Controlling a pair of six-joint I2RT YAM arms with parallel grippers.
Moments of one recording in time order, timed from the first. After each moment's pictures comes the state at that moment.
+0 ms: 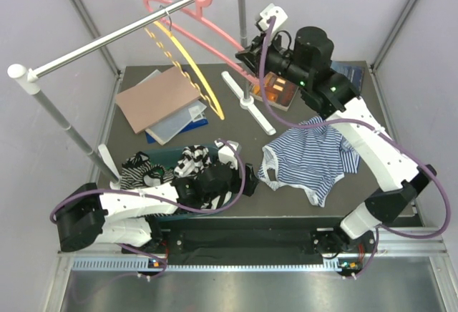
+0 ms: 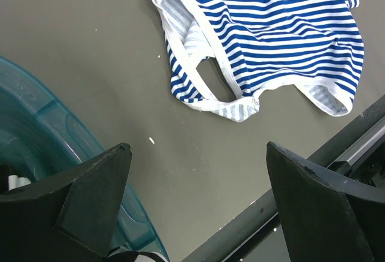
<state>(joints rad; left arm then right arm) -1.12 1.21 0.57 0.16 -0.32 -0.63 0.68 1.57 1.87 -0.33 -0.21 -0.10</state>
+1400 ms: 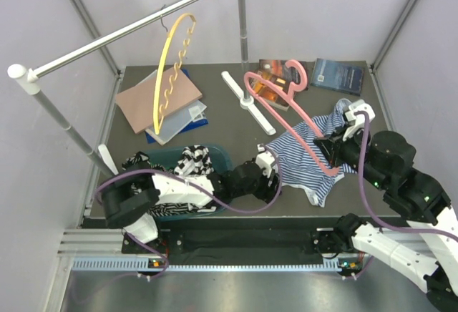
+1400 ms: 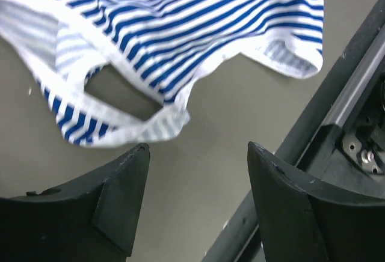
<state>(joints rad) -1.17 1.58 0.75 0.32 -0.08 -0.45 0.68 0.64 1.13 -0.76 0.13 0.13</state>
